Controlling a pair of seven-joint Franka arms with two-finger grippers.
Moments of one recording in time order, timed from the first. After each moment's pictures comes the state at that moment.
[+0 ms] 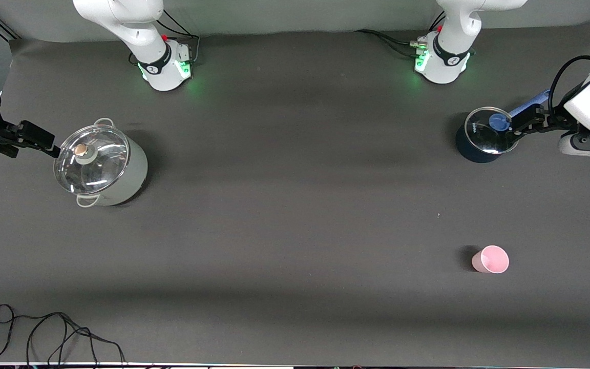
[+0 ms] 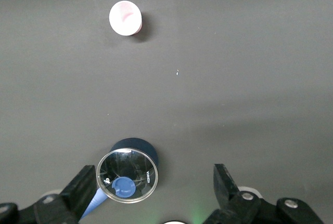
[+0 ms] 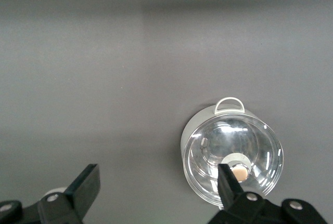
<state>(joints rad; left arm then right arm) -0.10 0.00 0.01 -1.57 0.01 1.51 0.03 -0.06 -0.02 0.05 -1.59 0.03 1.59 0.04</state>
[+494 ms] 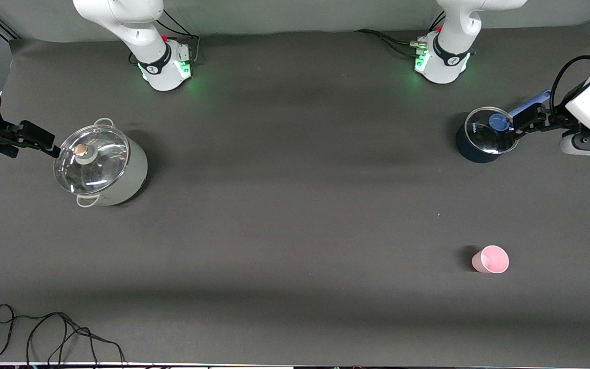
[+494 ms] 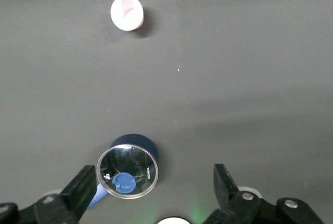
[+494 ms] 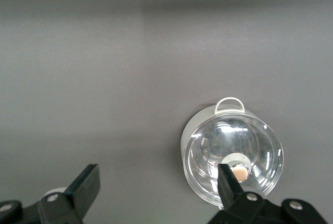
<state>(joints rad) -0.10 0.00 0.02 -1.57 0.01 1.49 0.02 -0.06 -0.02 0.05 -1.59 0.03 1.59 0.04</state>
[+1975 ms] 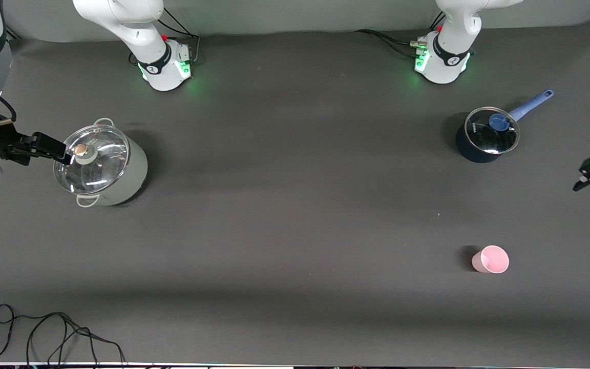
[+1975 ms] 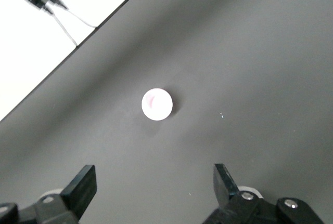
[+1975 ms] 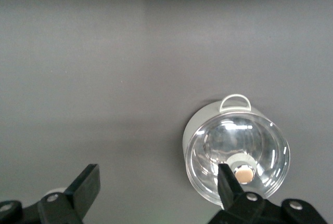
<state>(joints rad) 0.12 0.27 0.03 -1.33 -0.19 1.72 0.97 -0.06 0.03 0.05 -1.58 0.03 1.57 0.04</state>
